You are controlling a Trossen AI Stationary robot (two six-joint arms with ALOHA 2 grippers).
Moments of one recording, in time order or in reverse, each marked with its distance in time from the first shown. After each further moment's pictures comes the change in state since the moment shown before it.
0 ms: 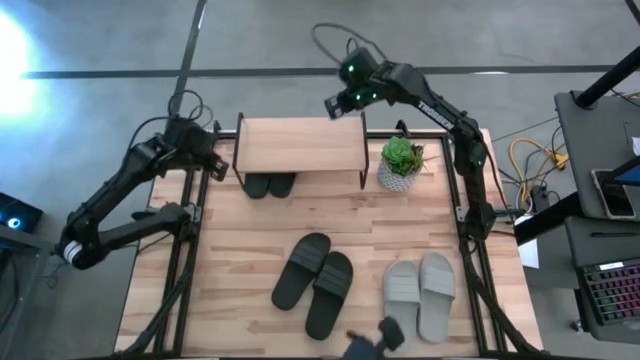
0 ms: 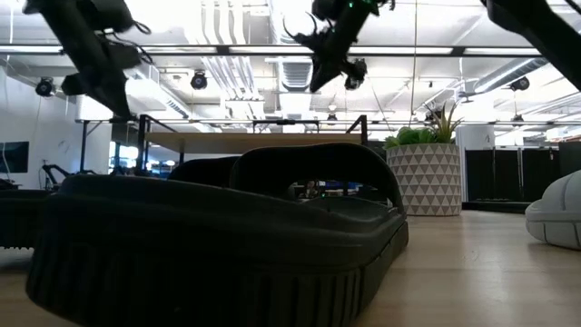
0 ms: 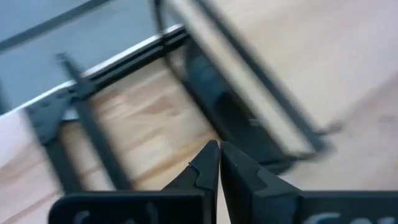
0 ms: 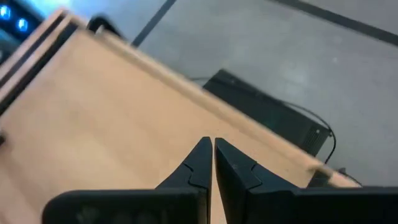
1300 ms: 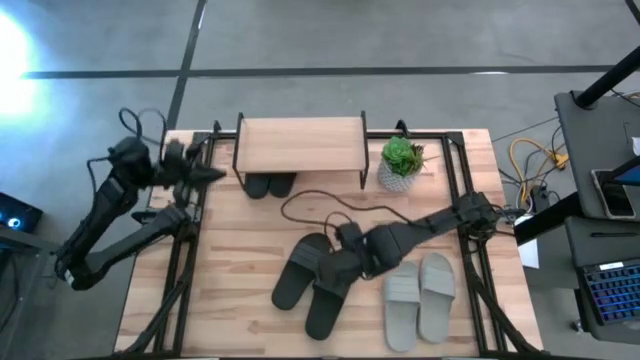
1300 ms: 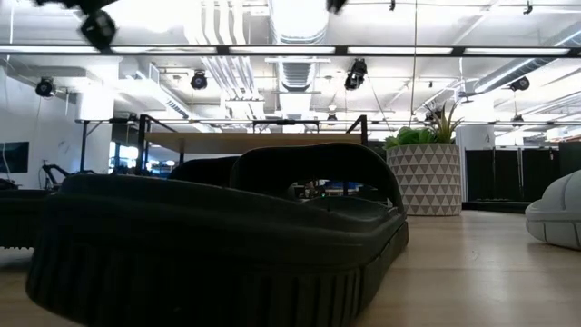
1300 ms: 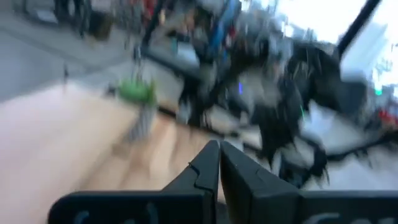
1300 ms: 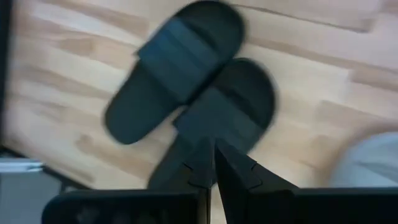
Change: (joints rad) left arm -0.109 -0.343 -0.114 0.510 0.774 -0.289; right arm 0.971 -0.019 -0.251 -0.168 0.183 1.301
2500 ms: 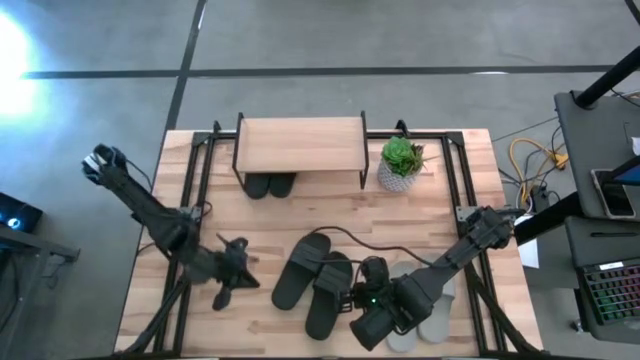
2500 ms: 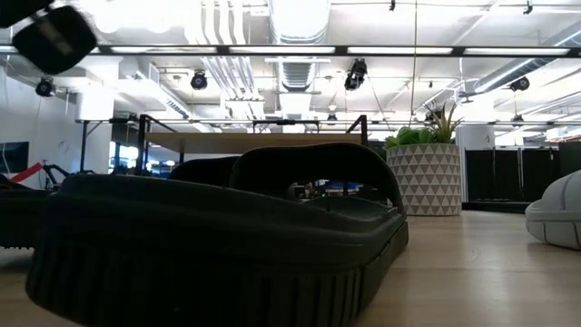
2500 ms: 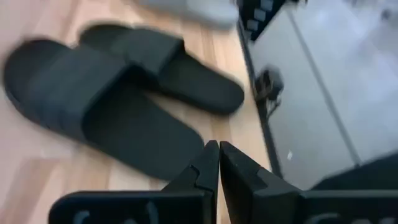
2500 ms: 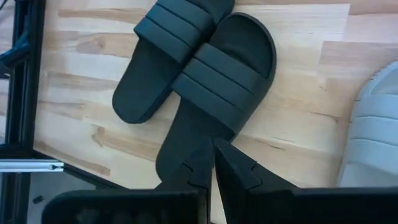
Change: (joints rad) left arm -1.558 0.601 -0.078 0.212 -1.051 -0.367; right arm 0.257 0.000 -0.065 0.001 0.220 0.398
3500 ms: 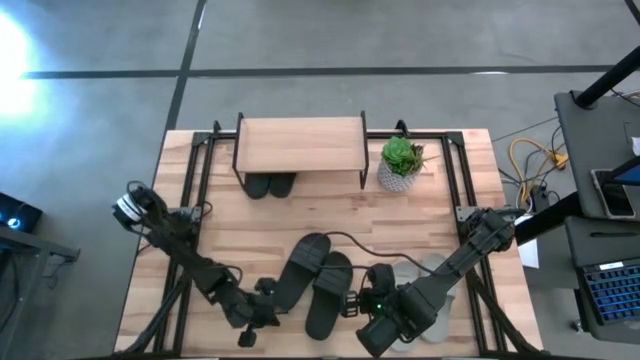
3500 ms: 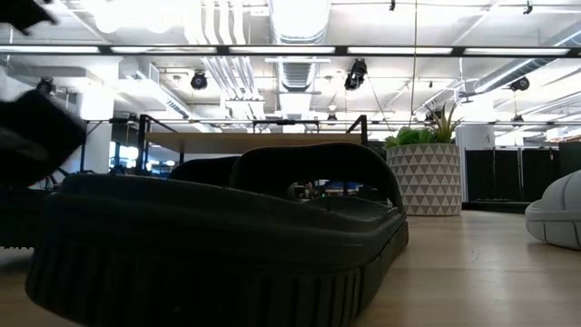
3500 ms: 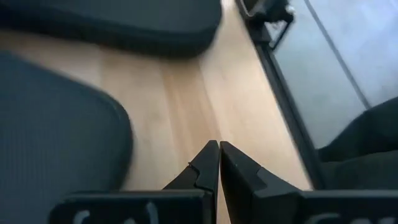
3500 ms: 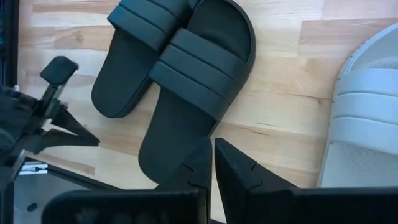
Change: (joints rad) left arm -0.056 0.678 0.054 0.540 0.100 0.106; right arm 0.039 0.000 -0.050 -0.005 -0.016 0.098
